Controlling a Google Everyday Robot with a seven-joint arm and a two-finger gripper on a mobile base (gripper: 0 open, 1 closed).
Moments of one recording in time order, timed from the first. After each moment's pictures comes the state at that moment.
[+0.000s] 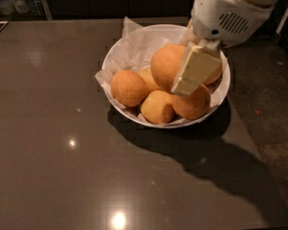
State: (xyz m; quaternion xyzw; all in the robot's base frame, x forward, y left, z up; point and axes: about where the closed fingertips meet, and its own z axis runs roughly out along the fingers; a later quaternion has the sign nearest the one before) arm 0.451 -0.072 1.004 -0.63 0.75 0.03 0.20
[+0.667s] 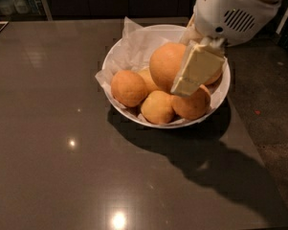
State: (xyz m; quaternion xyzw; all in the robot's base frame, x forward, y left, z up) arm 0.440 -0.070 1.013 -0.64 0.74 0.04 0.21
